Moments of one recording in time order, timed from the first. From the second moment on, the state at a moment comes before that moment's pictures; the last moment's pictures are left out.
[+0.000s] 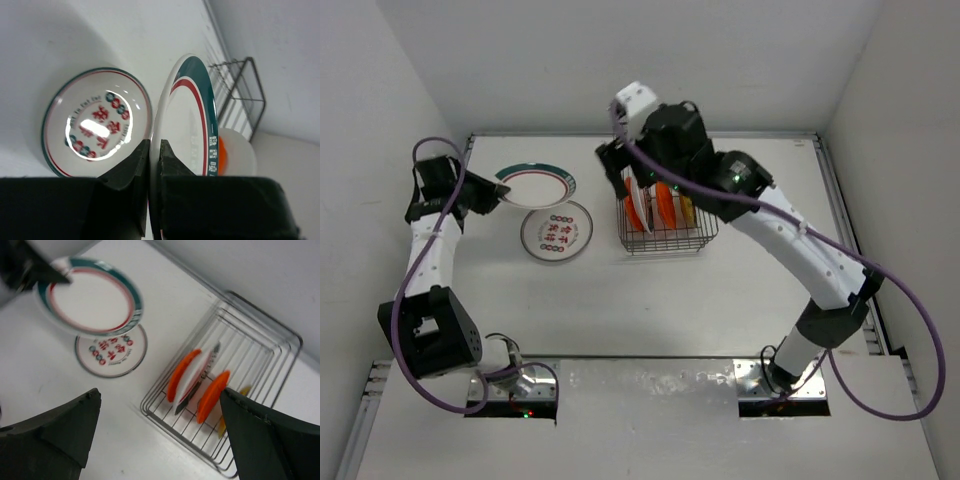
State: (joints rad) left arm 0.32 1.35 1.13 -0.45 0.37 -0.86; right arm 0.94 1.65 1.98 -0.73 0.27 -0.08
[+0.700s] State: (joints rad) left arm 0.29 1.48 0.80 -0.25 0.20 -0.83; right arm 0.73 1.93 2.14 -0.99 0.27 0.32
